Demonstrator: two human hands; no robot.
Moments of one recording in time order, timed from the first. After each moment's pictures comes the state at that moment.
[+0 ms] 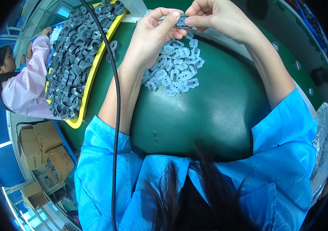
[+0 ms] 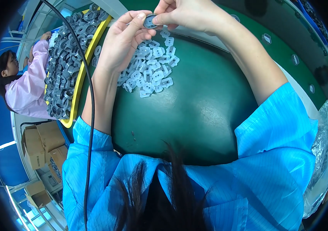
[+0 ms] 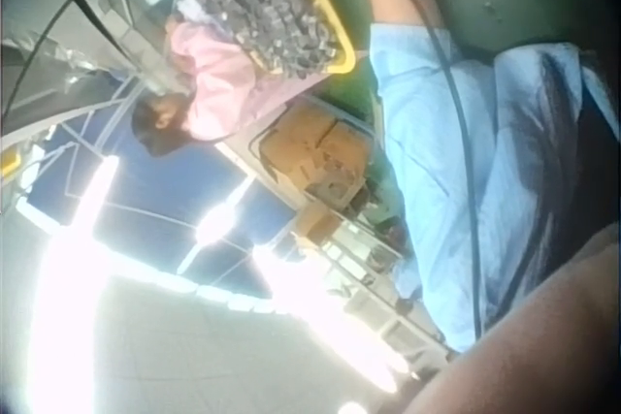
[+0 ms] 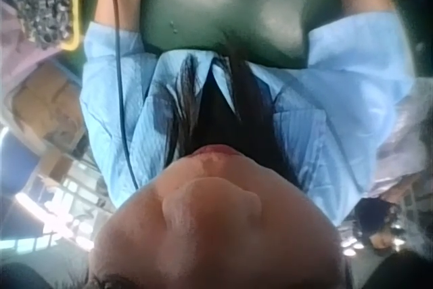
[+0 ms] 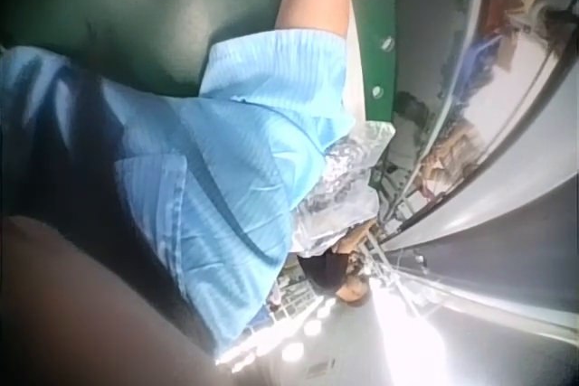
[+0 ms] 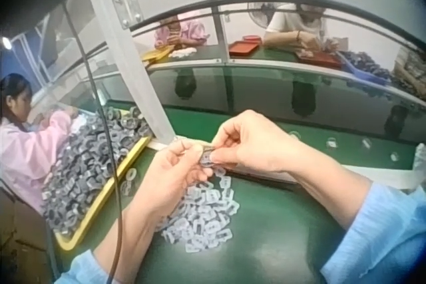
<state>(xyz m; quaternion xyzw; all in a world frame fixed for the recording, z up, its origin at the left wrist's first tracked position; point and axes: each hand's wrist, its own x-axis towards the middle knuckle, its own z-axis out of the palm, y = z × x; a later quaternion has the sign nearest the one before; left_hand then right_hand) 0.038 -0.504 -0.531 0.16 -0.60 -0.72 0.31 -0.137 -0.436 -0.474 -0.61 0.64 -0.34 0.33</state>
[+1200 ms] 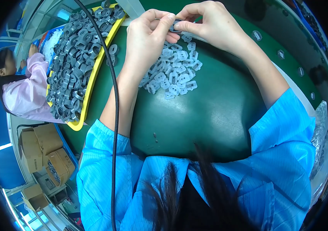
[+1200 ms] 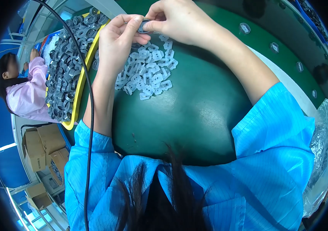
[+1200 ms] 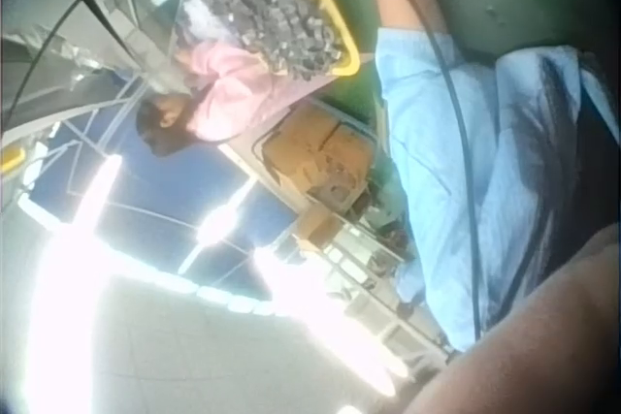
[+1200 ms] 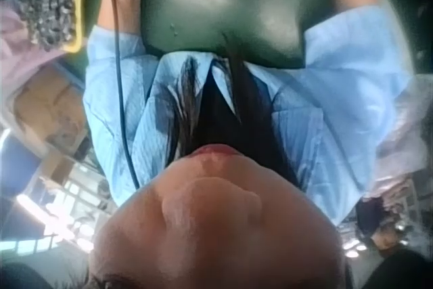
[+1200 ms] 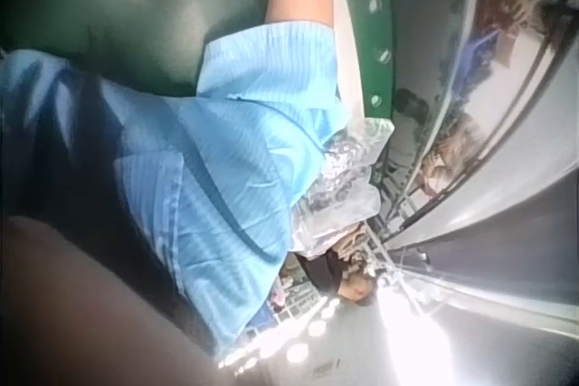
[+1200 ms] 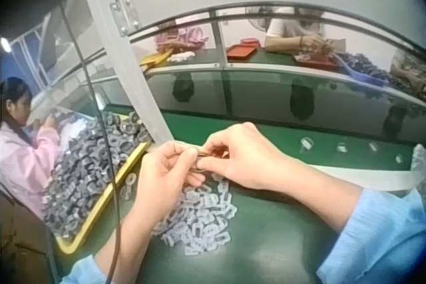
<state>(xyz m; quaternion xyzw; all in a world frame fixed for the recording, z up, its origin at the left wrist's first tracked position) 0.032 -0.491 -0.511 0.27 -0.72 -0.49 0.41 -0.127 -0.428 -0.468 -0.69 0.61 -0.36 0.18</state>
